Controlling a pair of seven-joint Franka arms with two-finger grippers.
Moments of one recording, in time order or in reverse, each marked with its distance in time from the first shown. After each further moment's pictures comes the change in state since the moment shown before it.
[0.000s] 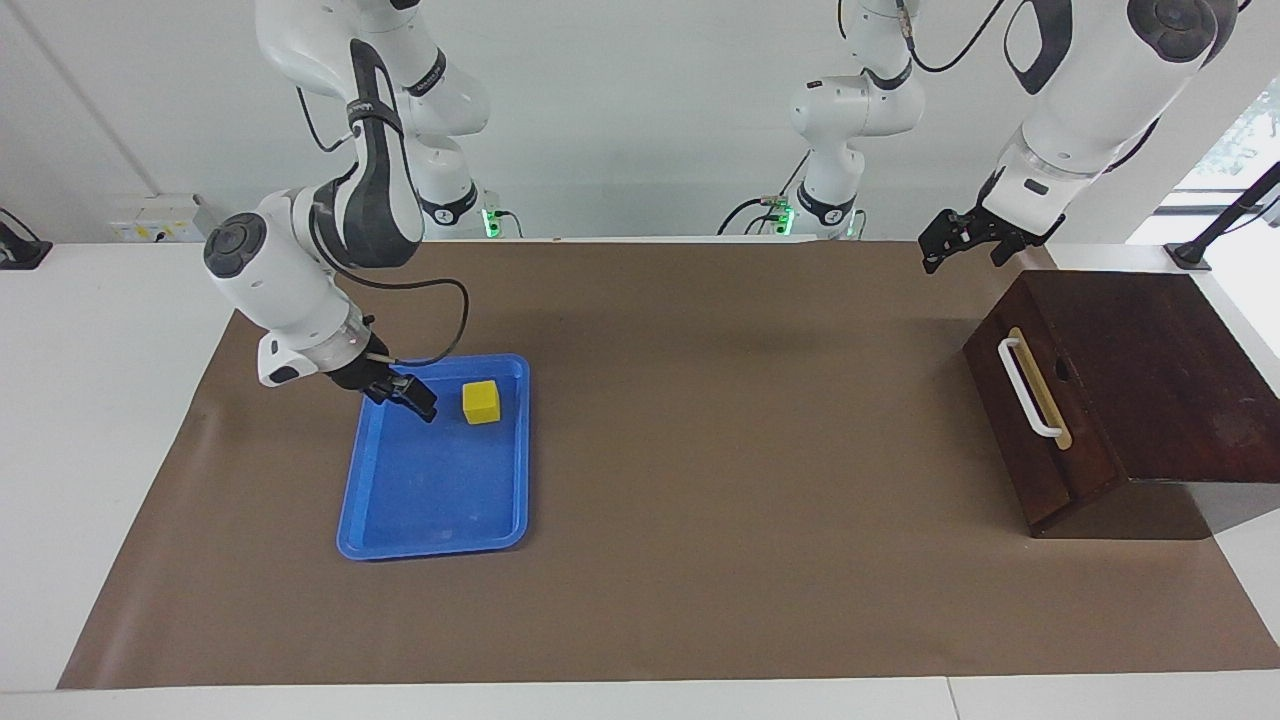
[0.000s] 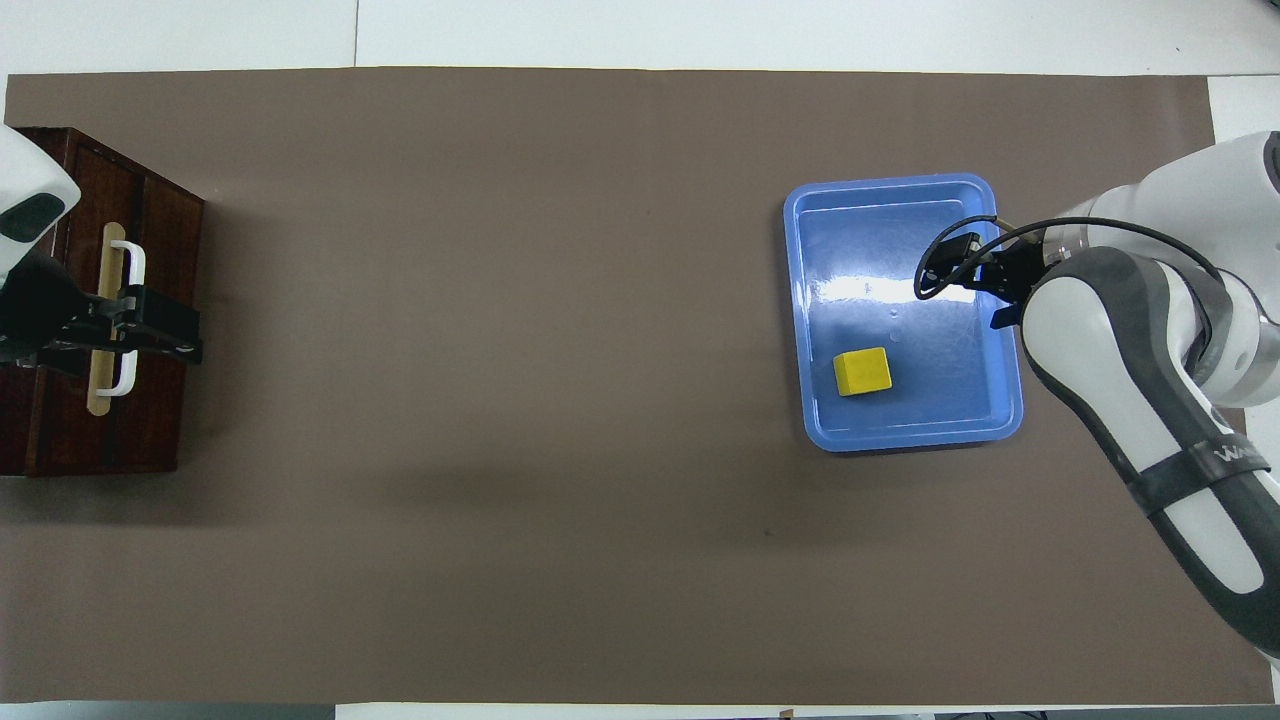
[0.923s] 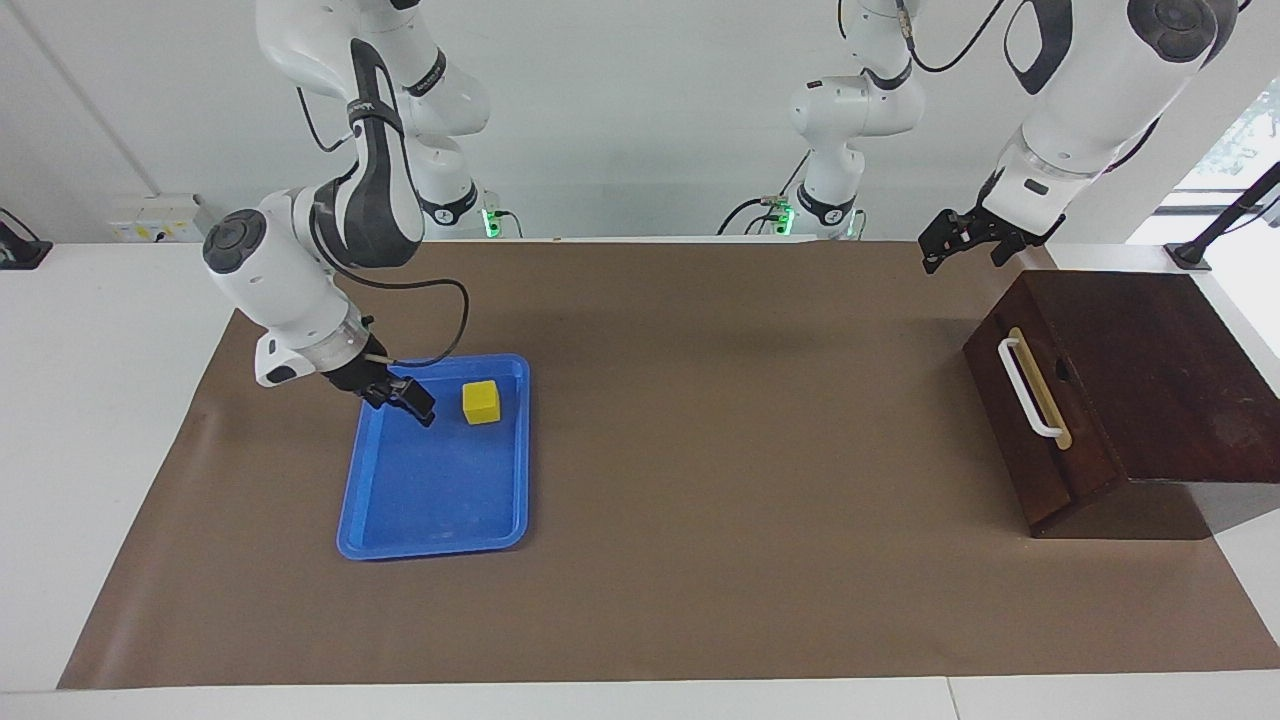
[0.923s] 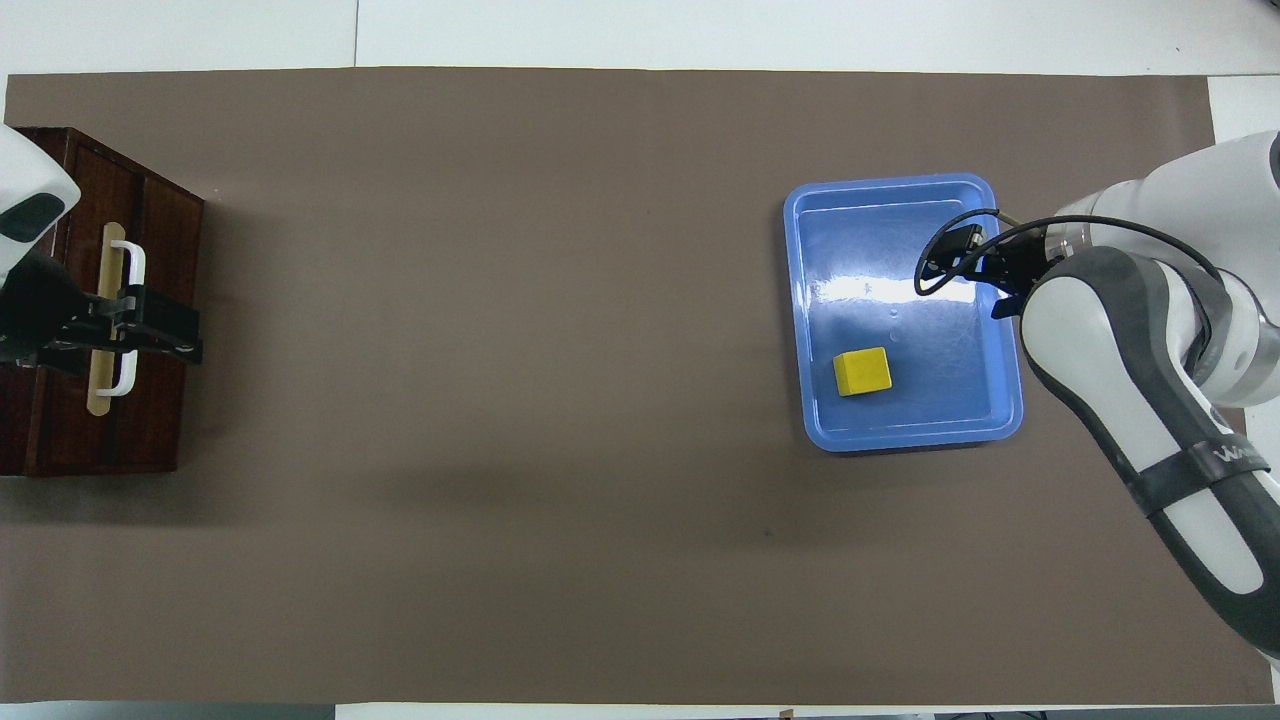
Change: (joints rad) left arm 0.000 0.000 0.000 0.000 0.000 0.000 0.000; right arm 0.001 0.000 0.001 0.003 0.000 0.050 0.000
